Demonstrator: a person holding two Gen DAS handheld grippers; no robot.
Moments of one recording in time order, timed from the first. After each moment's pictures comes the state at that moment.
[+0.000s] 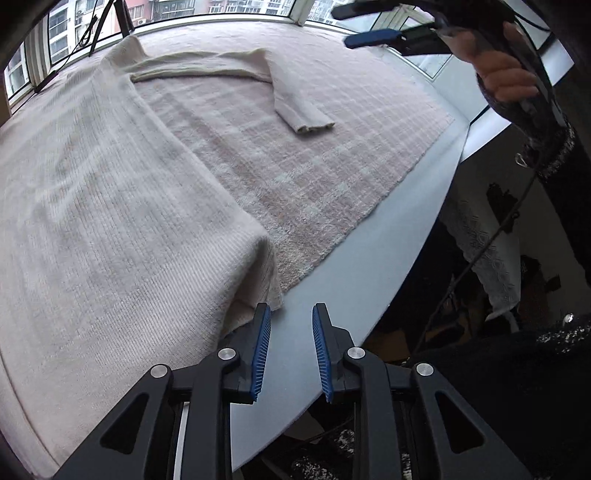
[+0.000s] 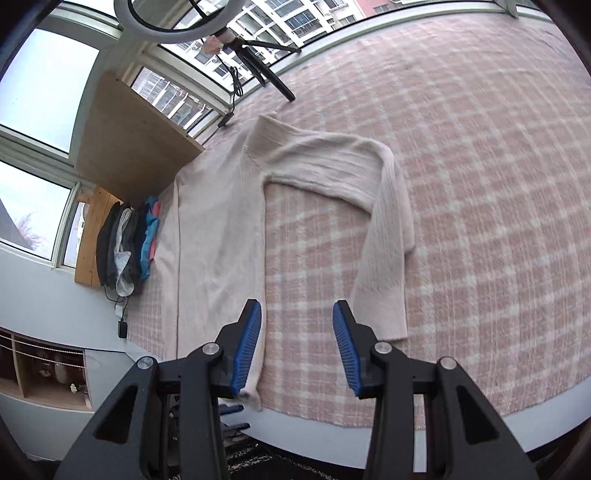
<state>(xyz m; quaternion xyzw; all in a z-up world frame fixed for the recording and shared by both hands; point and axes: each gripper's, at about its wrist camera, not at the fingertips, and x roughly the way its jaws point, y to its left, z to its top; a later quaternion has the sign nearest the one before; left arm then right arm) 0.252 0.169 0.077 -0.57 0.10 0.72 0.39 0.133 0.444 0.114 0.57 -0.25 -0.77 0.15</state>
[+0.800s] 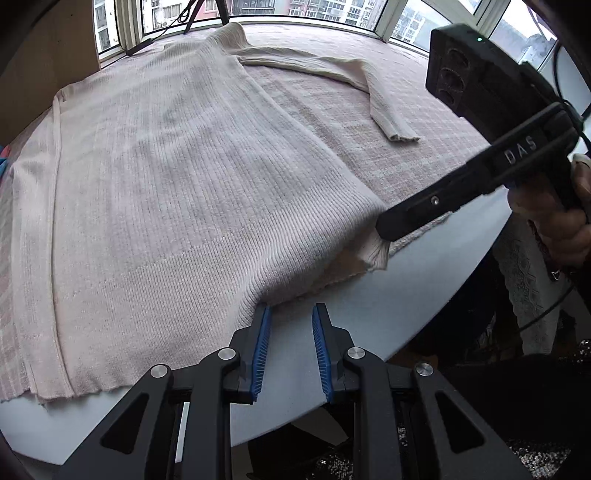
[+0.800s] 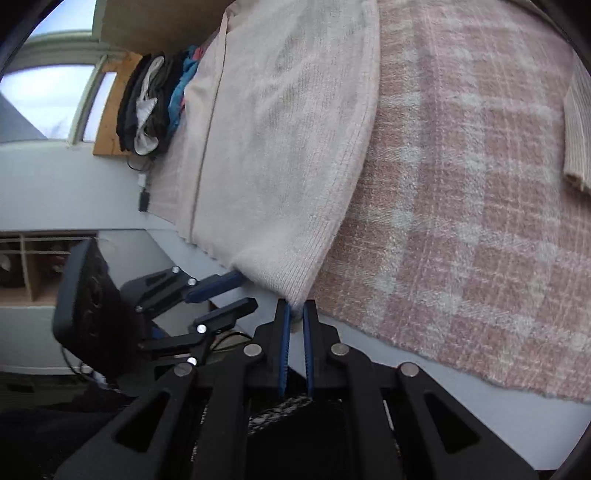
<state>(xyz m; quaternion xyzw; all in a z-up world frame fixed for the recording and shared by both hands) 0.262 0.119 0.091 -0.56 0.07 0.78 0.28 0.181 0.312 0.004 0.68 -0.25 -0.61 0.31</state>
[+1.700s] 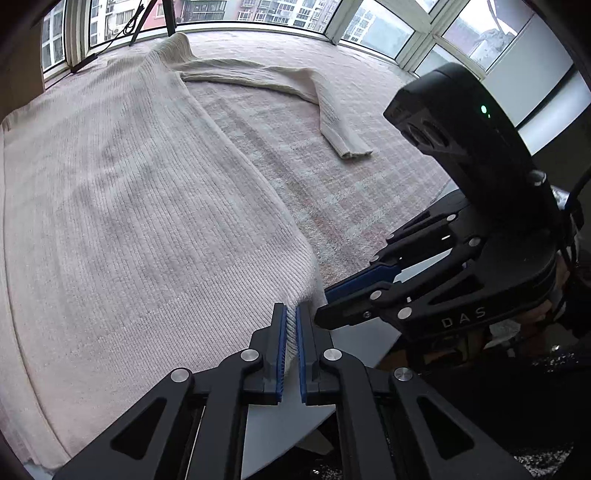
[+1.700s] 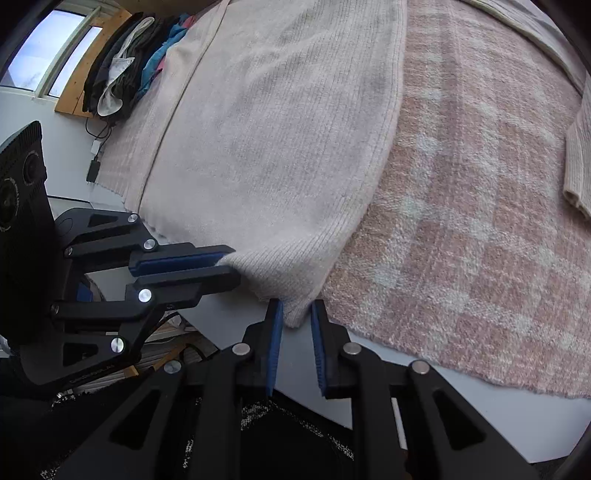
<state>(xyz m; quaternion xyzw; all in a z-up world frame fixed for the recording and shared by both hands) 0.234 0.134 0.095 -0.56 0.02 0.73 0.38 0.218 0.249 0.011 0.67 -0.07 -0.69 0.27</state>
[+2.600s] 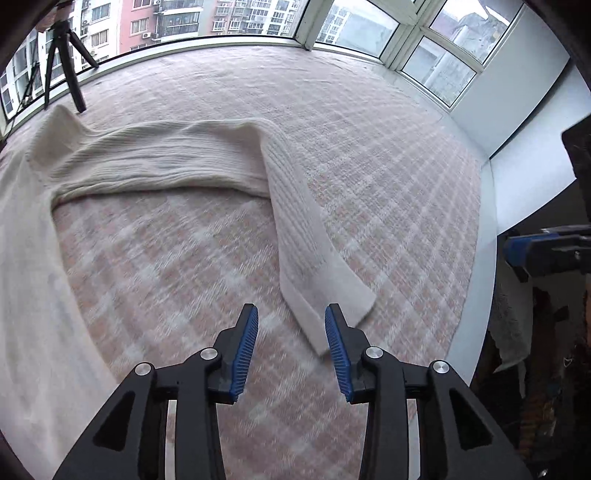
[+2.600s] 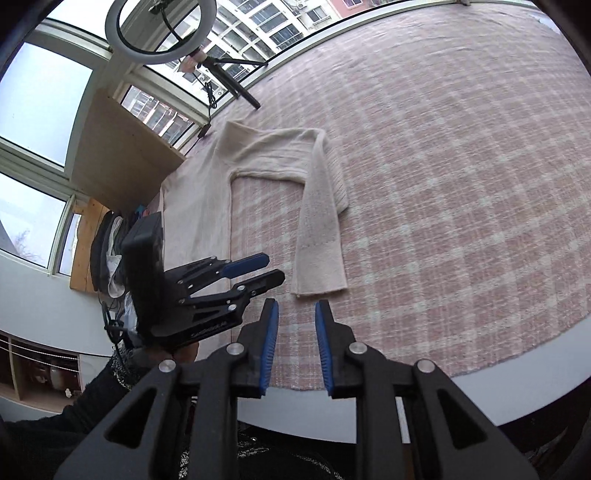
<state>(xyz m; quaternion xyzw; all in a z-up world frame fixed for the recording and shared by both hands) 0.112 0.313 0.064 -0.54 0.07 0.73 0.41 0.186 0.501 0.122 0.53 -0.28 -0.79 0.10</state>
